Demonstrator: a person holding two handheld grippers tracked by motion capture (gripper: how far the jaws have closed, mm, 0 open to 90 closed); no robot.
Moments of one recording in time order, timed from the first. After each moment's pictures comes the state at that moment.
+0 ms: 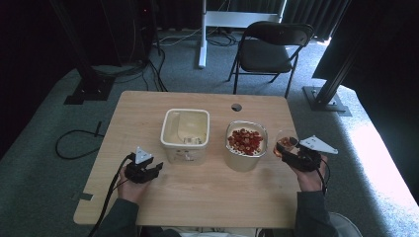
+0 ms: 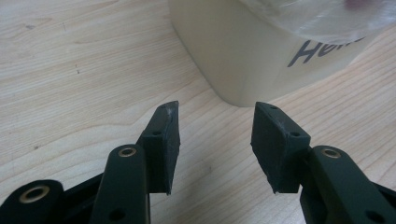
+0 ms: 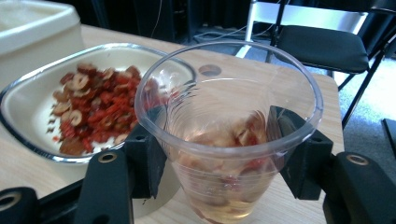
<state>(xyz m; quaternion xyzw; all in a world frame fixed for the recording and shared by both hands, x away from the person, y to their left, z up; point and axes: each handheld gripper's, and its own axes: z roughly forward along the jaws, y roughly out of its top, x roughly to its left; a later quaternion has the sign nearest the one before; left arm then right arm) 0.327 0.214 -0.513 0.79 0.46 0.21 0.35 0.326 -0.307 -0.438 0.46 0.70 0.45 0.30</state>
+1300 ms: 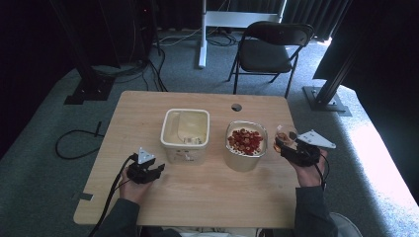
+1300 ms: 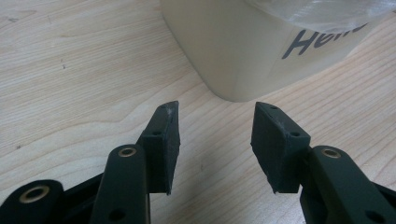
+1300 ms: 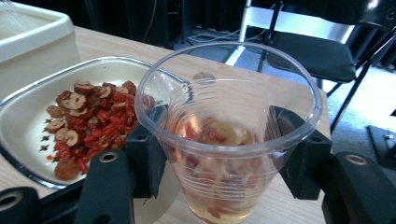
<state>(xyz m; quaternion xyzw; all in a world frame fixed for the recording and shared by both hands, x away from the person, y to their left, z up) 0.328 0.209 -0.516 0.80 0.46 0.20 0.34 0.336 -0.299 -0.421 0.46 0.71 0.43 0.33</state>
